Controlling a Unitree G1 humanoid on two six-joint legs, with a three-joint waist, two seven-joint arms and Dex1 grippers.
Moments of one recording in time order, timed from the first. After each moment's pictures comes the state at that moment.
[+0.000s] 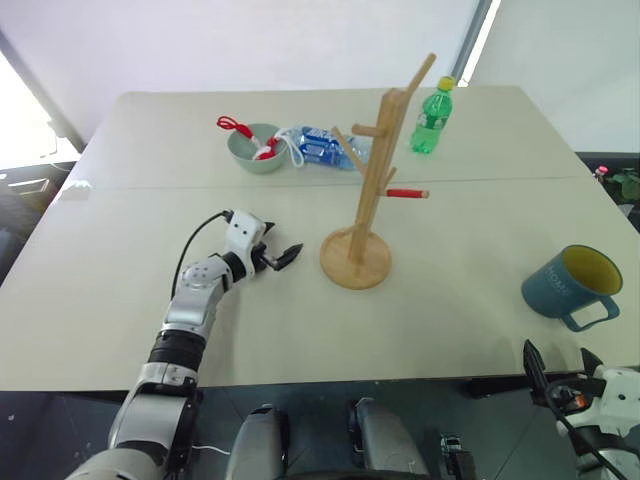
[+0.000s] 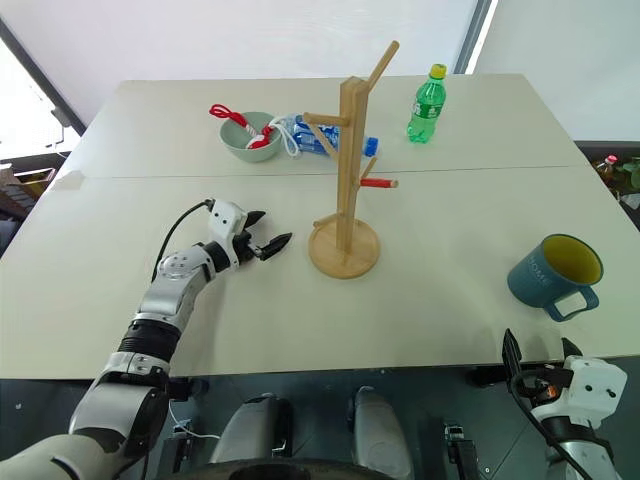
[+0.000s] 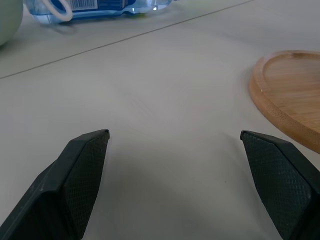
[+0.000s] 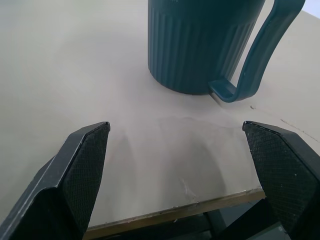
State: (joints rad) left arm -0.51 0.28 -0.02 0.48 -0.14 0.06 -0.67; right arm 0.59 -0.20 -0.51 -0.27 0.38 -0.07 0.35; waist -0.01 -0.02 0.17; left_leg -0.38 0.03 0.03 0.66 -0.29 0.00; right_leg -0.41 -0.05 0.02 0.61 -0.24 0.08
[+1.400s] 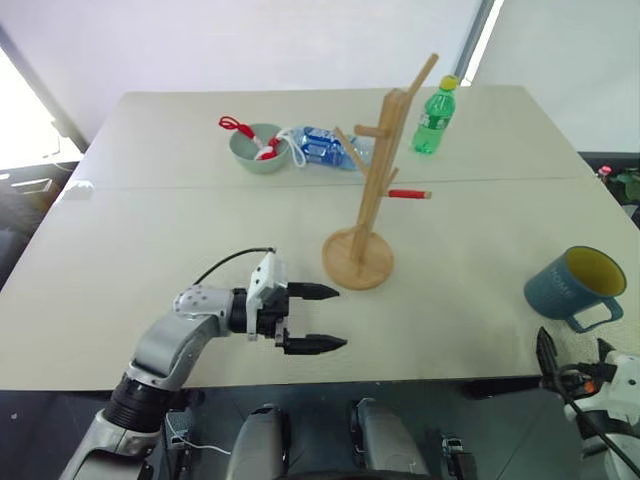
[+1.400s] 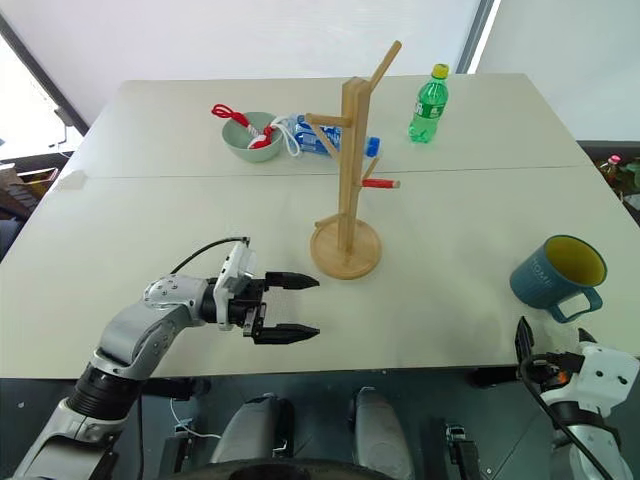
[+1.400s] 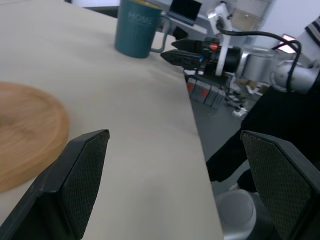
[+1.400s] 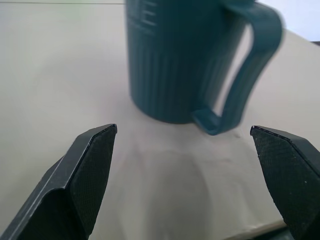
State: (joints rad) left arm -0.28 0.44 -0.25 -0.22 -0.50 0.45 -1.17; right arm 0.50 -0.21 -0.56 -0.26 0.34 -0.03 0.23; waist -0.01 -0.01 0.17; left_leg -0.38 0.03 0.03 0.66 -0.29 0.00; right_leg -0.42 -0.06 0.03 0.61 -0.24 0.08
